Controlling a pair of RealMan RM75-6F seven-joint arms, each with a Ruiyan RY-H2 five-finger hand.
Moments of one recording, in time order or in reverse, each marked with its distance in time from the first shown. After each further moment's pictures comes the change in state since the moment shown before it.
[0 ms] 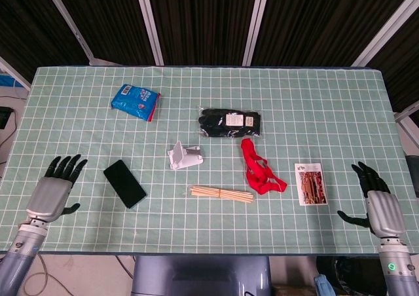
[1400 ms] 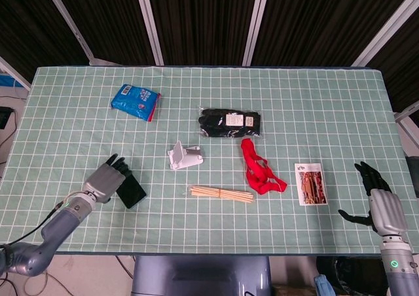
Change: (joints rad) left arm -0.446 -0.069 0.069 0.047 -0.380 -0.437 0.356; right arm 0.009 0.024 0.012 -0.026 0.051 -0.041 0.042
